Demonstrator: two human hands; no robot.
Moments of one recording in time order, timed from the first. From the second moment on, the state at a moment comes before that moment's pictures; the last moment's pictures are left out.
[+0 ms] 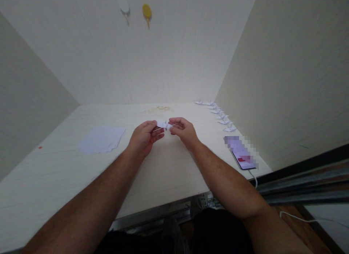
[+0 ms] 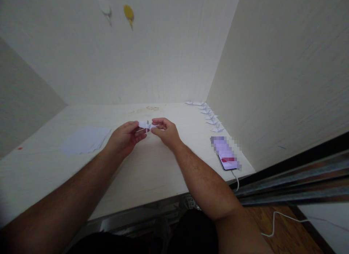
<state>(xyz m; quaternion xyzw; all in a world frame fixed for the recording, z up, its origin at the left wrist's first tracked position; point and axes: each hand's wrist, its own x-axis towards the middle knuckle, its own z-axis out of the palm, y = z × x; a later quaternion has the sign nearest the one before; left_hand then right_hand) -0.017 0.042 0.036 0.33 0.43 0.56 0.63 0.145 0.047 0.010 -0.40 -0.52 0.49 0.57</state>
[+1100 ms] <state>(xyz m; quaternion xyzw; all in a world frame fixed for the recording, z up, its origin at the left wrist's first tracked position) -0.005 0.040 0.032 0.21 0.39 0.57 0.69 0.140 0.047 0.006 -0.42 -0.51 0.44 0.60</state>
